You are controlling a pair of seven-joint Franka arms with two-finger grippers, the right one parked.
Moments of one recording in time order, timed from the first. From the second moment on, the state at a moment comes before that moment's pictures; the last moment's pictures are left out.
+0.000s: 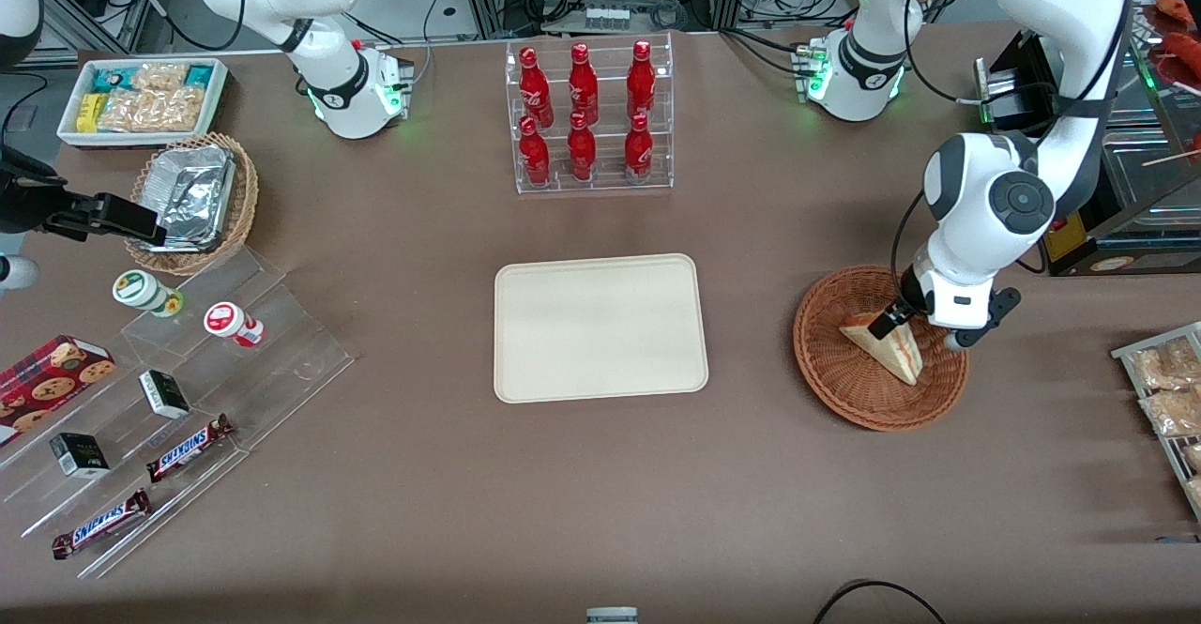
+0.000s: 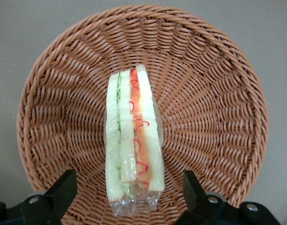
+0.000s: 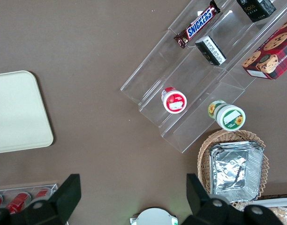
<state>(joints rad) 0.01 0.18 -0.12 -2.29 0.04 2.51 -0.79</state>
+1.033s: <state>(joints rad) 0.02 0.21 -0.12 -2.26 0.04 2.54 -0.83</state>
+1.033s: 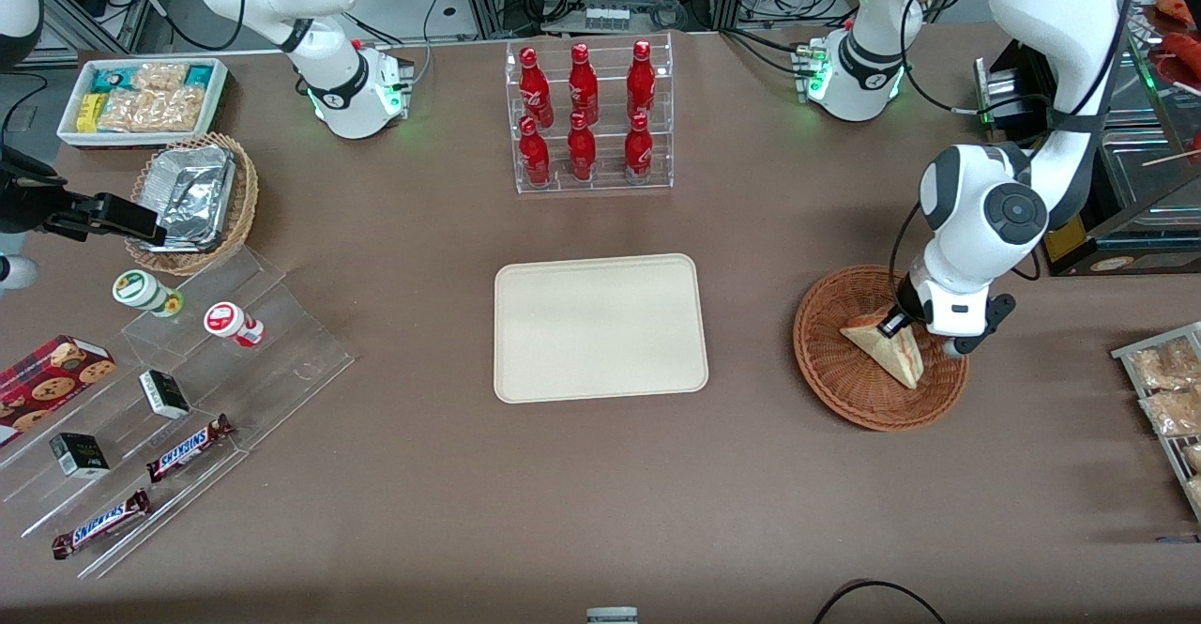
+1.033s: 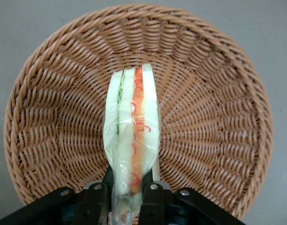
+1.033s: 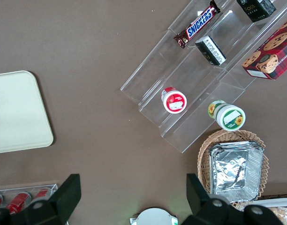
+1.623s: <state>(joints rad) -0.03 0.15 -0.20 -1.85 0.09 1.97 -0.83</state>
